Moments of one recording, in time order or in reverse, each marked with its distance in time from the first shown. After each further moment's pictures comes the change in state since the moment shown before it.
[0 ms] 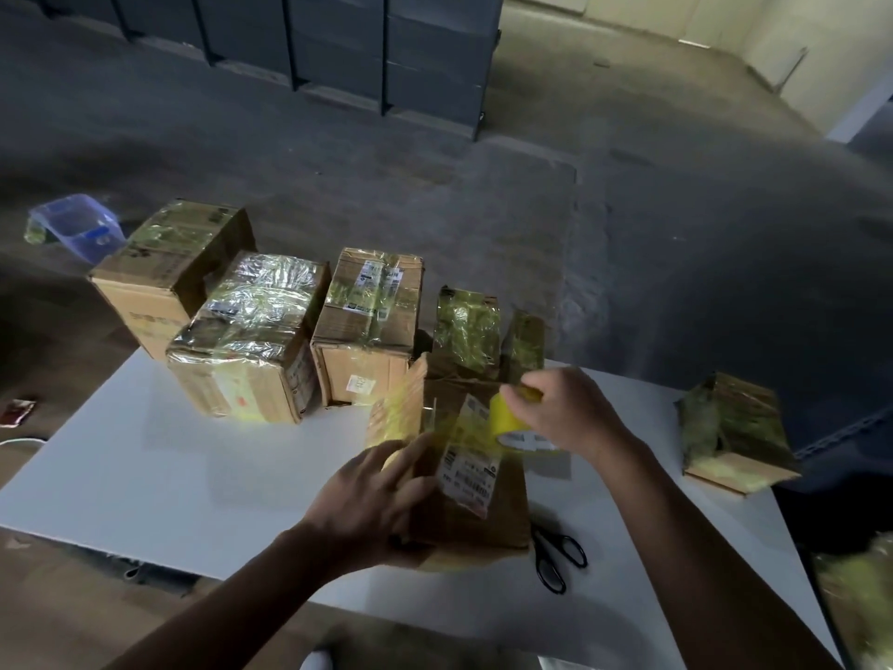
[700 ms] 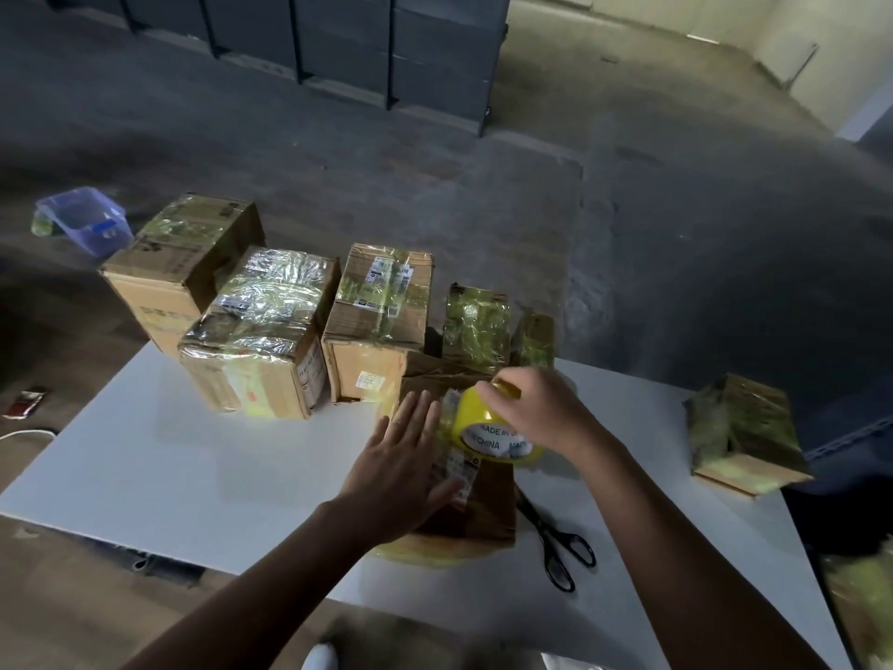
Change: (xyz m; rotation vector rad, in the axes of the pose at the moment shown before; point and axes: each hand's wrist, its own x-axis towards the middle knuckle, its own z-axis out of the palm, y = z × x) left_hand 0.026 -0.005 0.014 -0.065 -0.217 -0.364; right_hand 0.013 -0.020 0.027 0.100 -0.096 -0.017
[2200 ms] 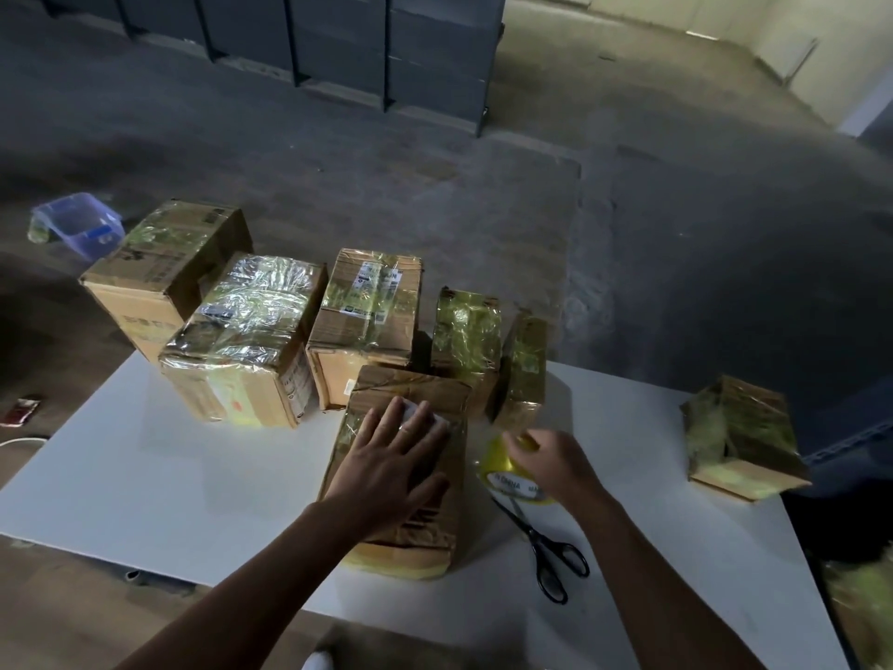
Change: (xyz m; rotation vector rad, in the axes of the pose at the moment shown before) left_hand 0.025 -0.012 0.024 0.062 -0.009 0.040; right_hand -0.028 0.091 0.046 0.029 -0.005 0.324
